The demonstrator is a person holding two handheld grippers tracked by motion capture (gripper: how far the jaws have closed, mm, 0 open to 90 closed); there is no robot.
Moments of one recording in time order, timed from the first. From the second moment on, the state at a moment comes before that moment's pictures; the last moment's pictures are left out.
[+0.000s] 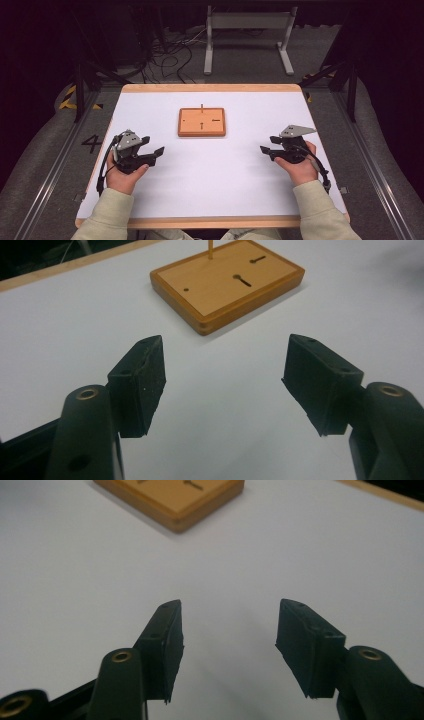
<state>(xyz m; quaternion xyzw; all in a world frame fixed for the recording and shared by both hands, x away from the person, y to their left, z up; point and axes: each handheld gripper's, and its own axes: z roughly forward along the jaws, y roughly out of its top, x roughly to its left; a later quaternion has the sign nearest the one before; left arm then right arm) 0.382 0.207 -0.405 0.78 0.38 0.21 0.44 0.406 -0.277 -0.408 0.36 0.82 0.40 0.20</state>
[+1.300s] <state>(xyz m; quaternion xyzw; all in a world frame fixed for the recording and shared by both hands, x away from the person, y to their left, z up) 0.368 0.236 -0.419 0.77 0.44 0.21 0.42 0.457 -0.199 -0.364 0.28 0.86 0.40 0.13</state>
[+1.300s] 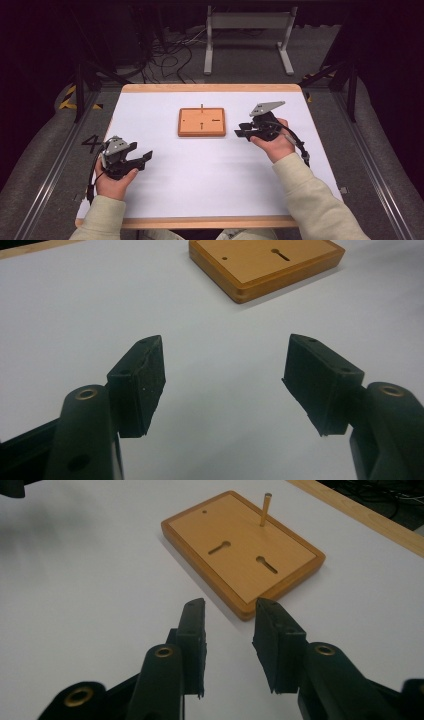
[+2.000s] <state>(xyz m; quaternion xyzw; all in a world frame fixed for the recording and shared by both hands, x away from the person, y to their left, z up) 0.358 0.256 -0.426 0.76 0.45 0.22 0.41 0.541 -0.125 -0.370 0.31 0.87 0.36 0.13</state>
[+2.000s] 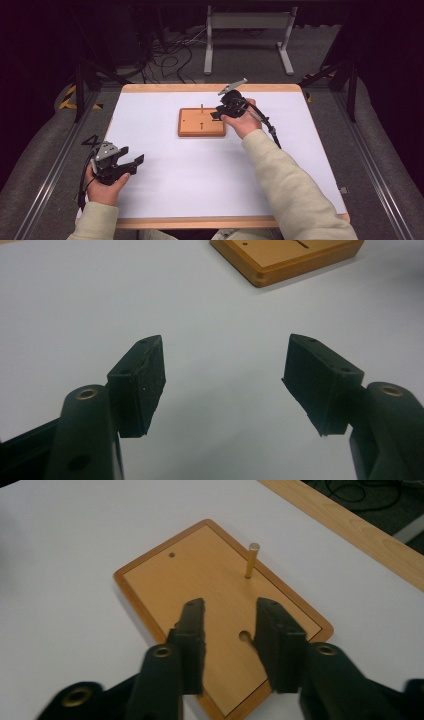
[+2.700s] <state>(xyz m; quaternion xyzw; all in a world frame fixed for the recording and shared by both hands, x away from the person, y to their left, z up) 0.362 0.270 -0.435 0.76 0.46 0.20 0.42 0.593 -0.083 -0.401 0.35 0.87 0.33 0.12</state>
